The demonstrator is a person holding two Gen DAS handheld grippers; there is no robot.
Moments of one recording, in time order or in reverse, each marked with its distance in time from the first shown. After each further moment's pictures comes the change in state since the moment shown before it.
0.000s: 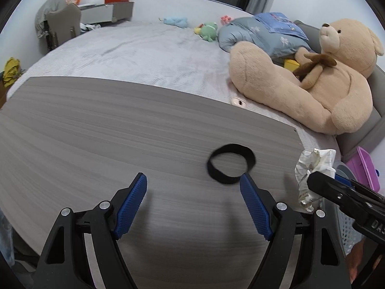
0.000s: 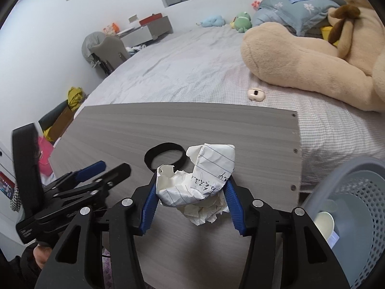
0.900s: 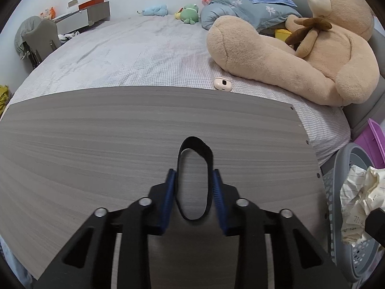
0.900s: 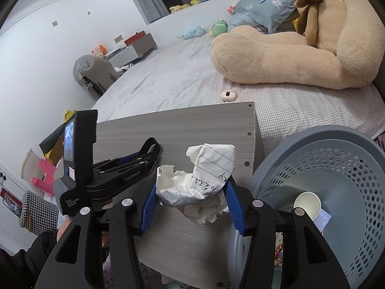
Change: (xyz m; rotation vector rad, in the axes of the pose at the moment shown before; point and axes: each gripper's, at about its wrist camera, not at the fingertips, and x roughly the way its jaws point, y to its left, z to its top) left arm 0.050 -0.065 0.012 0.145 0.077 0.062; right arm -0.050 -0.049 -0.024 0.117 -0.070 -0.003
